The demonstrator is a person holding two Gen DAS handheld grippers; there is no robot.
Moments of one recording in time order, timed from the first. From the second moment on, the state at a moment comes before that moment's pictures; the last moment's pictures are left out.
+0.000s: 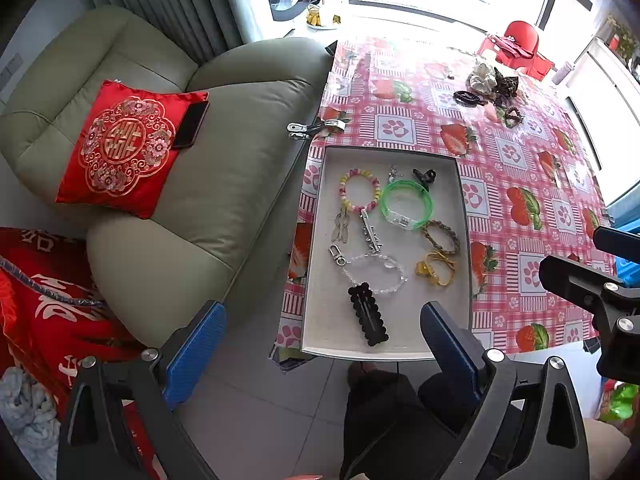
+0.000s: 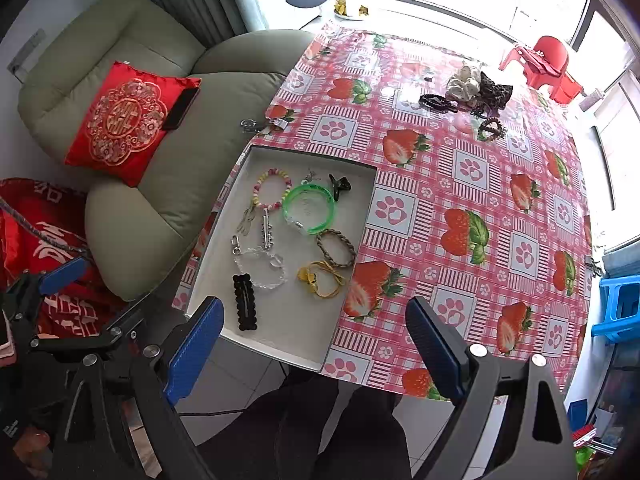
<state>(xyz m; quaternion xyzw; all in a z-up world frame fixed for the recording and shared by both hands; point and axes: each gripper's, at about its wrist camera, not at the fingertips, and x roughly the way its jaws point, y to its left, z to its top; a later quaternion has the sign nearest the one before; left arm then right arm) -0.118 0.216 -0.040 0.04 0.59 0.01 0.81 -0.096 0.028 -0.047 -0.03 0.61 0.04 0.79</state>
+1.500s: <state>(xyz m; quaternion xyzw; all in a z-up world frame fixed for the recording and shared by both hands) -0.120 0.205 -0.043 0.04 0.59 0.00 0.80 -0.096 0.031 -0.048 -0.03 0.61 0.04 0.79</state>
